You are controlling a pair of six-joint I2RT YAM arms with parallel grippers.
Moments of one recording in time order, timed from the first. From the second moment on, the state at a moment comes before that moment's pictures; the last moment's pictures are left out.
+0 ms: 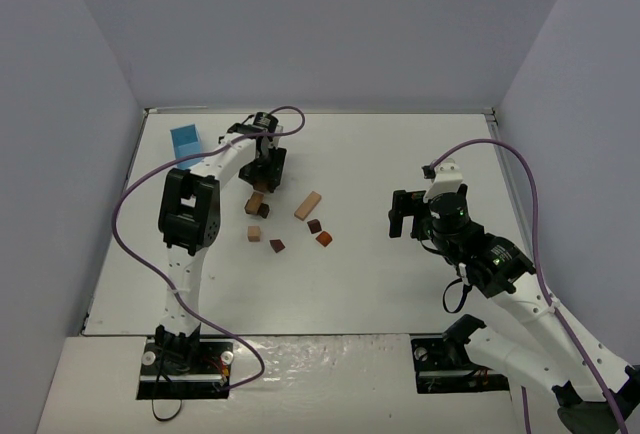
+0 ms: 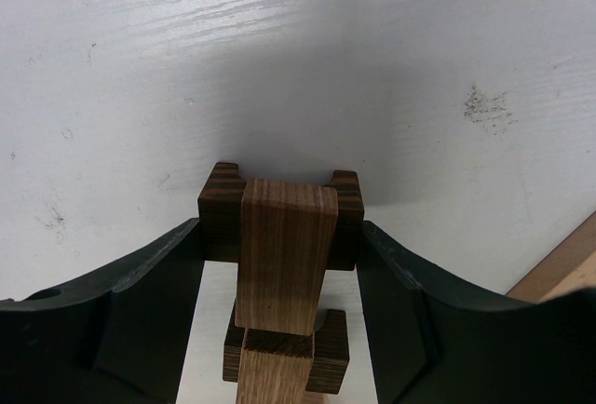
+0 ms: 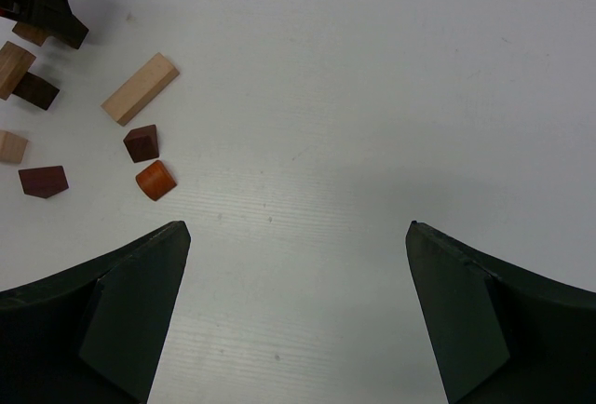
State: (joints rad) left arm -0.32 2.22 1.86 -0.83 -0.06 -0.14; right arm 0.64 0.80 0.87 -0.59 0.37 0.31
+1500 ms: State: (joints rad) left arm -0.34 2.19 1.80 -0.81 -0.06 -0.12; right arm 0.64 0.80 0.87 -0.59 0.37 0.31
